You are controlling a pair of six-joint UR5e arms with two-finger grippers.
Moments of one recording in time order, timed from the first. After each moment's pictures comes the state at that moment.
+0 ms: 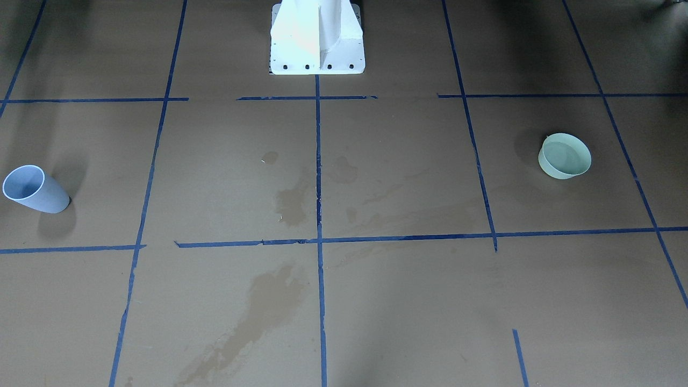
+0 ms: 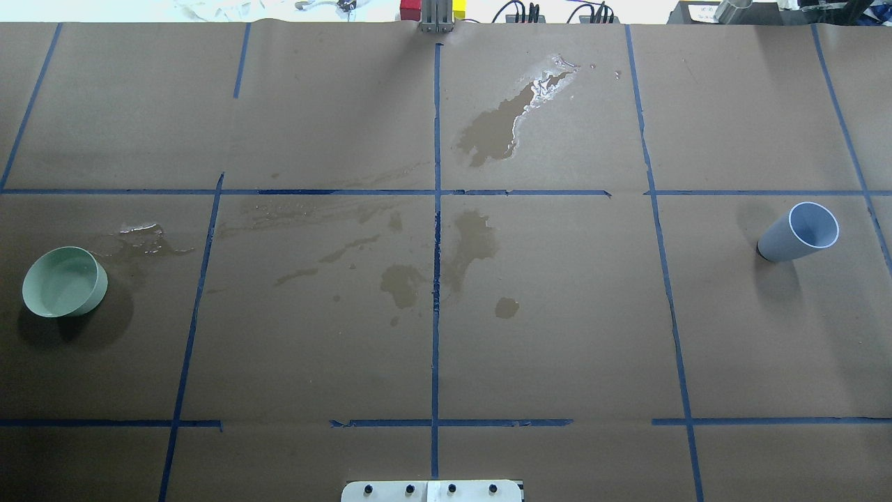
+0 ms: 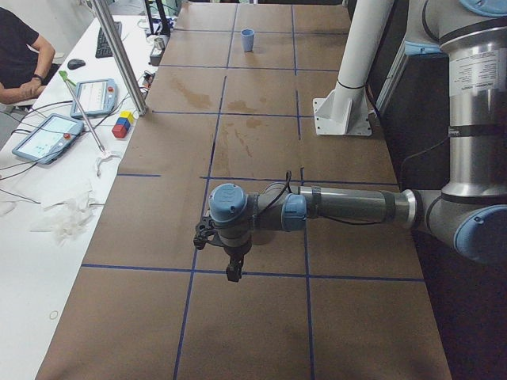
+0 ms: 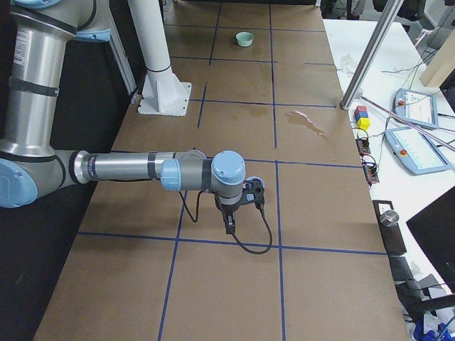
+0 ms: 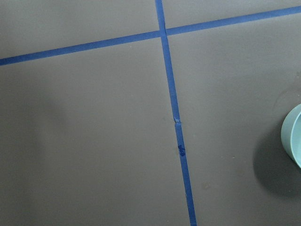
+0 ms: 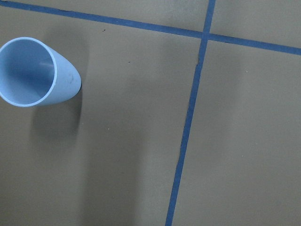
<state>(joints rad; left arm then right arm) -1.54 -1.44 -1.74 -1.51 -2.34 0.17 1.53 -1.81 1.87 -1.60 2.39 -0.13</state>
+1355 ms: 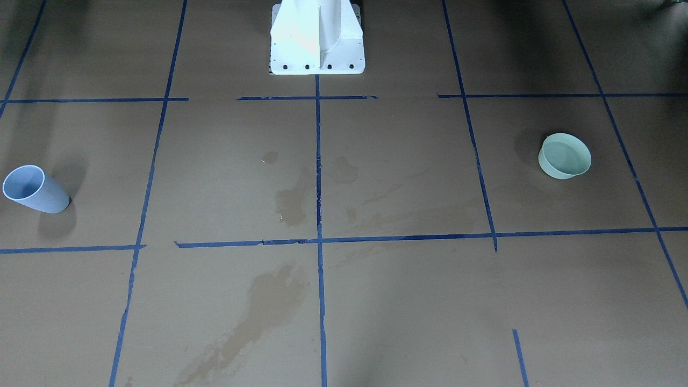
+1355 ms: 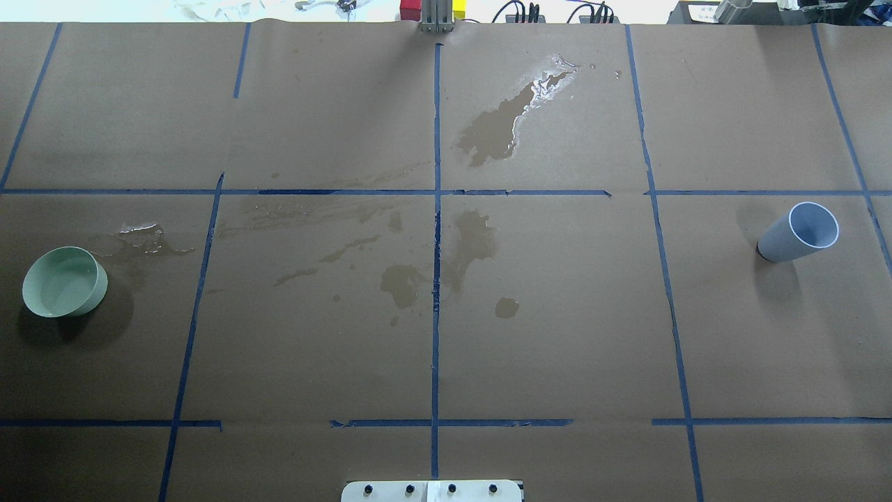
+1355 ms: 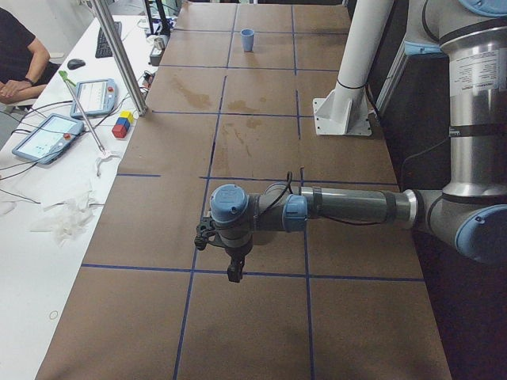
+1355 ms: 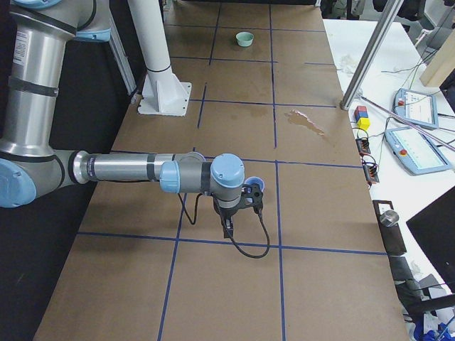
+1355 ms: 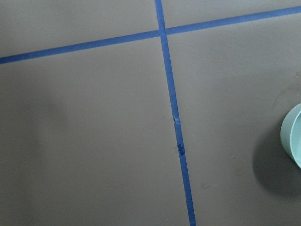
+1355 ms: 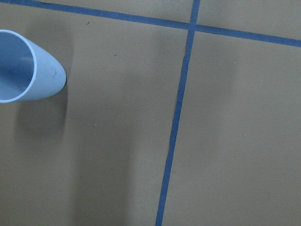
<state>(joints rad) -1.54 -1.43 -1.74 -1.52 -2.34 0.17 1.53 -1.82 1.86 -1.60 2.37 -0.11</state>
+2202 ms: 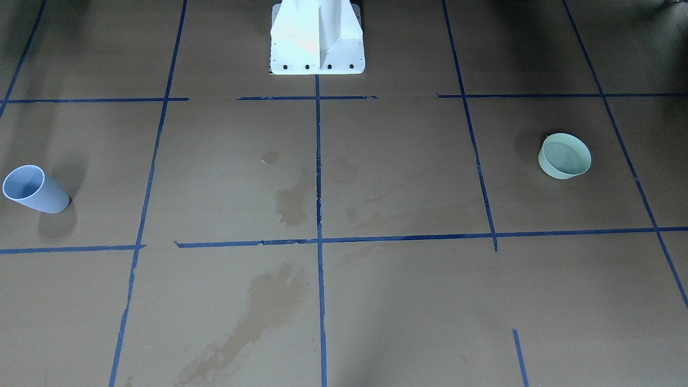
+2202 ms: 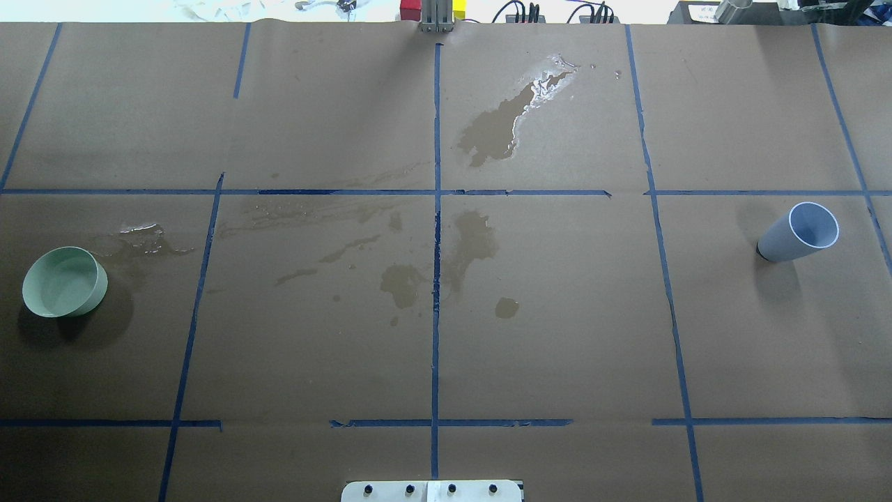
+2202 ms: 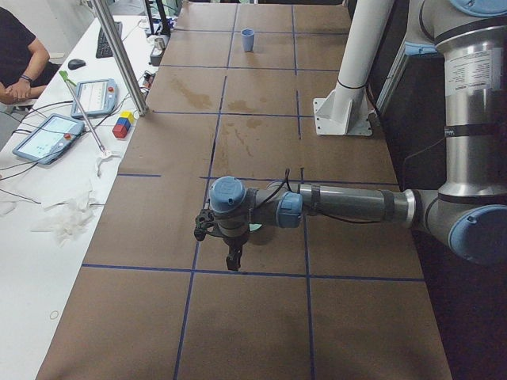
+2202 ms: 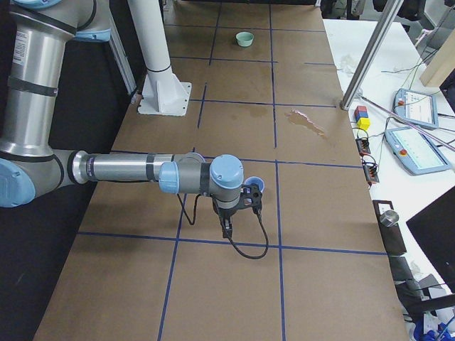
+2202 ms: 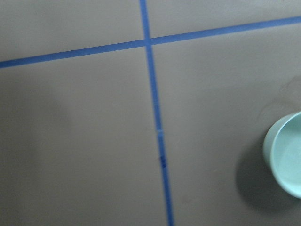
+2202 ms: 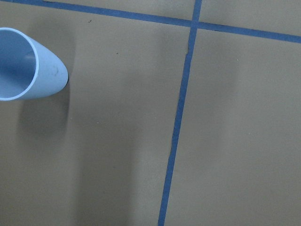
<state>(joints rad) -1.41 -1.44 -1.74 -1.67 -2.37 -0.14 1.53 -1.83 1.86 -1.59 2.38 -0.11</state>
